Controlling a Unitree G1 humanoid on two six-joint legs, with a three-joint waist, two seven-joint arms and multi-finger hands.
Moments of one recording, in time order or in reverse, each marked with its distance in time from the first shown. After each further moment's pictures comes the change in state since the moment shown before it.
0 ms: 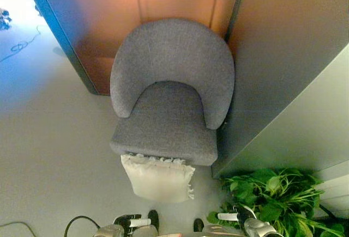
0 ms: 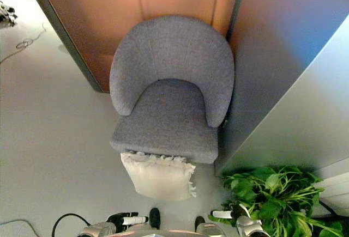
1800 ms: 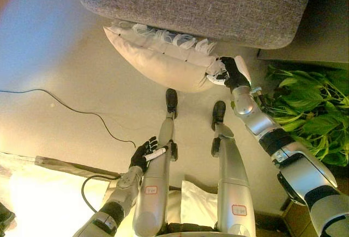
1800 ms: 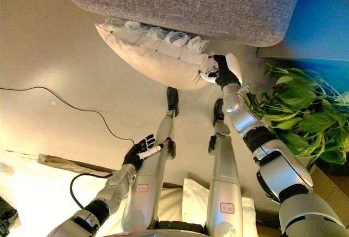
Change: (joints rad) left arm -0.167 0.000 -0.176 -0.299 -0.392 -0.375 0.135; right arm -0.750 -0.231 0.232 -0.497 -0.020 -0.010 -0.303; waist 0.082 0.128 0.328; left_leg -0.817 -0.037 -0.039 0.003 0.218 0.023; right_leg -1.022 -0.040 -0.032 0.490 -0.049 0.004
